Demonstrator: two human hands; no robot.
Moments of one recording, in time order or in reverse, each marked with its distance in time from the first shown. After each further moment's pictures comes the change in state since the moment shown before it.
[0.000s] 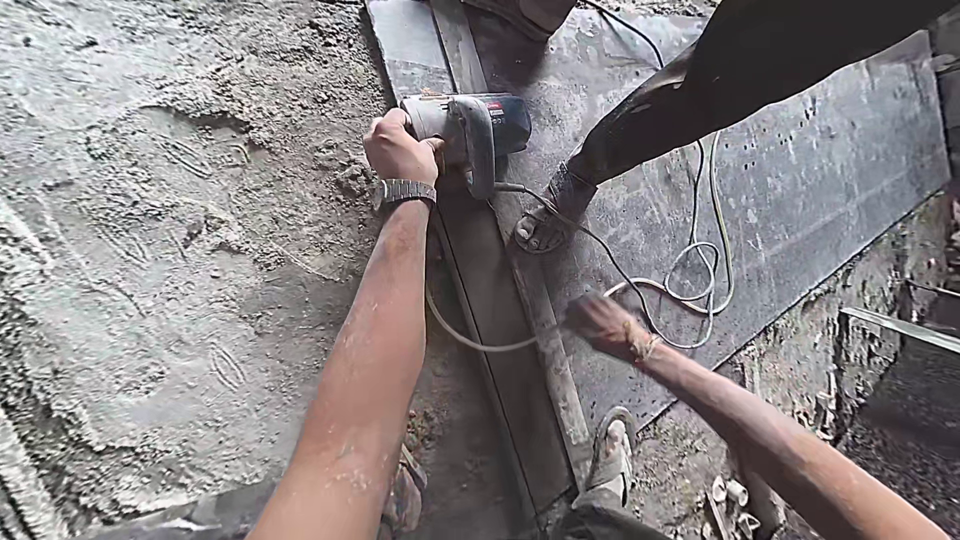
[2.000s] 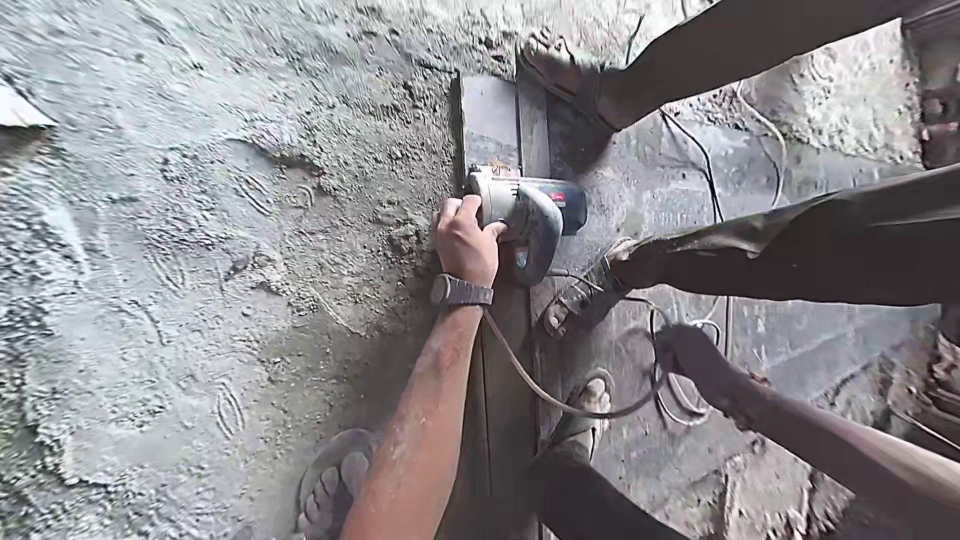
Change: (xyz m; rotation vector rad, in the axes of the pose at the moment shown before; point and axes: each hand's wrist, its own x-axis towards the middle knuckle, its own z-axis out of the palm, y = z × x) left_hand 0.014 -0.007 0.004 -0.172 0.086 -0.002; right_hand 0.130 0.081 -0.153 0.971 -0.126 1.429
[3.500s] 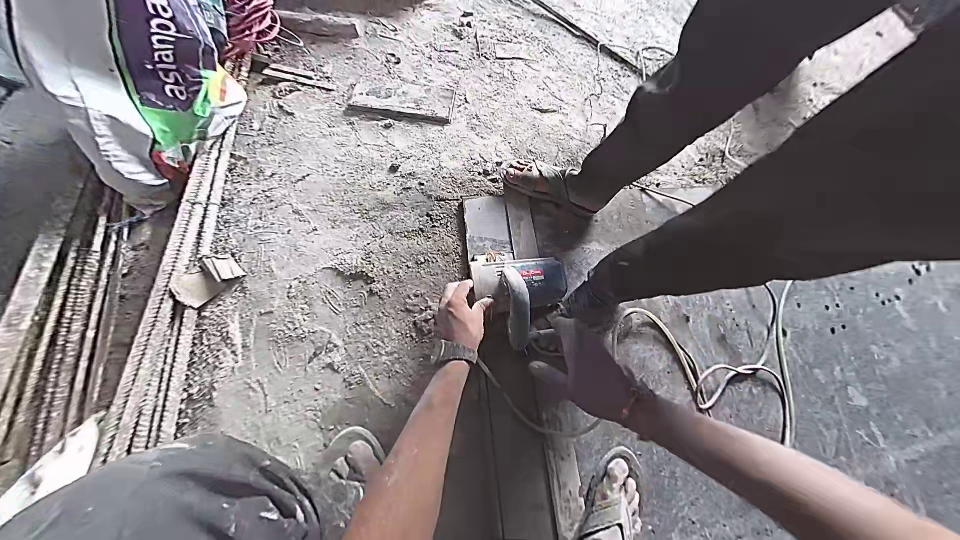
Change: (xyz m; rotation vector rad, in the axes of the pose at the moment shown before) left_hand 0.002 0.026 -0.011 0.129 -0.088 -0.029; right_hand -0.024 -0.091 0.051 -0.623 -0.142 -0.950
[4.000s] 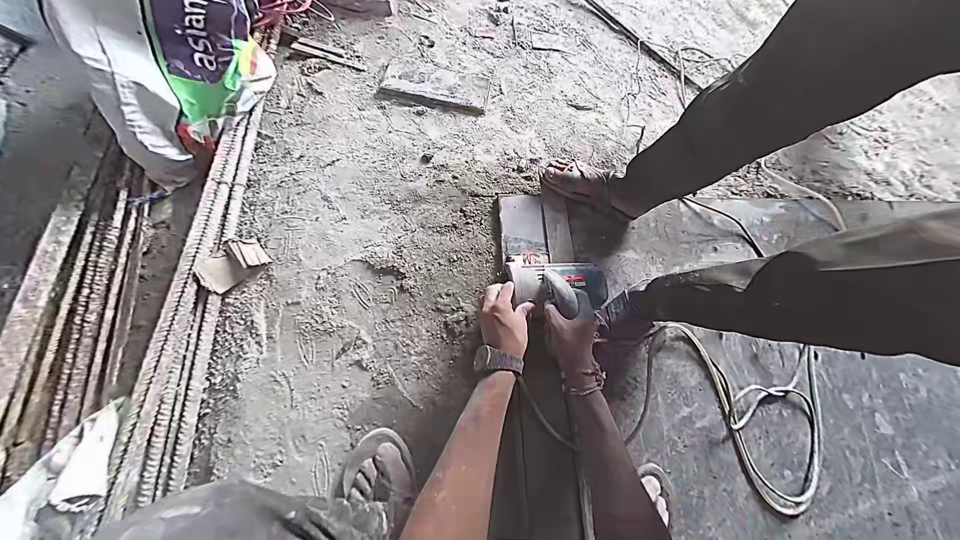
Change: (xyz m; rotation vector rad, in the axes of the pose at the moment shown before) left_hand 0.008 -0.009 0.001 -0.101 0.022 0.002; right_hand 0.111 -0.058 0.079 0.744 0.752 0.200
